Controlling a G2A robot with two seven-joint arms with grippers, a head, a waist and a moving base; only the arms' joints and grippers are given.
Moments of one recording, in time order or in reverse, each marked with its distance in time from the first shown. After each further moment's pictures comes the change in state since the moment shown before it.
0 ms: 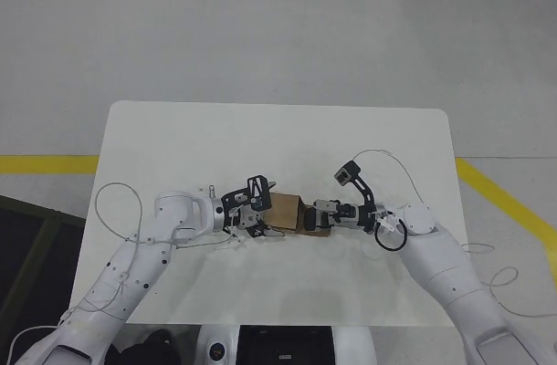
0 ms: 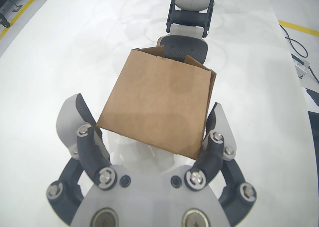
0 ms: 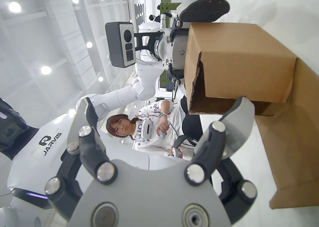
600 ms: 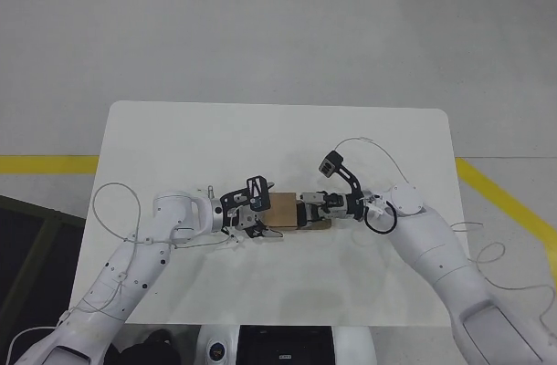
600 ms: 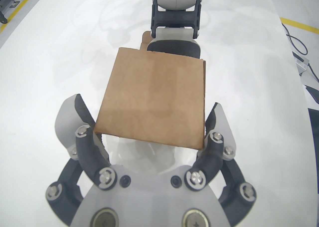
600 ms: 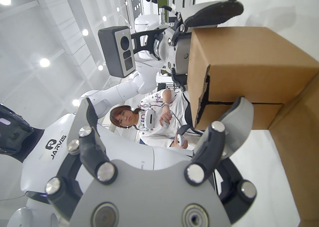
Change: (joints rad) left arm 0.005 0.003 -0.008 -0.005 -0.010 -0.009 -0.030; right arm 0.147 -0.069 -0.096 0.139 0.030 0.060 0.087
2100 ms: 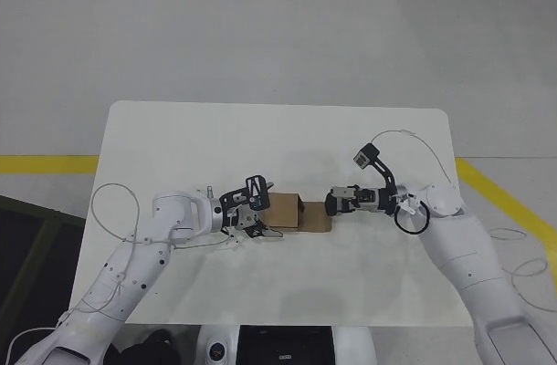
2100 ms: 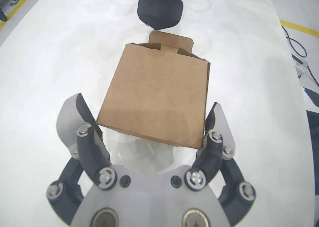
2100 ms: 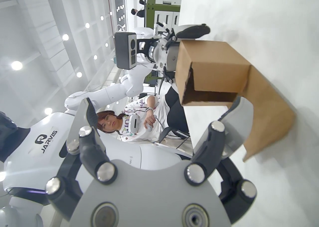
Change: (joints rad) left arm 0.005 0.002 -0.005 -0.004 -0.024 0.008 -0.017; right arm -0.111 0.115 0.258 -0.139 -0.205 -0.004 -0.004
